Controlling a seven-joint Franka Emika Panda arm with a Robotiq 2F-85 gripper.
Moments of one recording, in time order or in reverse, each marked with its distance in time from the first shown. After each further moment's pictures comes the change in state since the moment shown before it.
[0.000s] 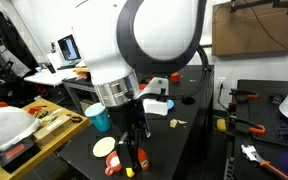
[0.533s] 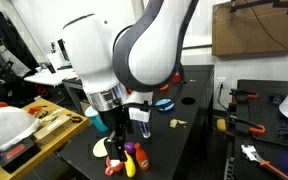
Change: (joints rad) arm 0.071 0.097 -0.124 0.109 -0.211 0.035 0.105
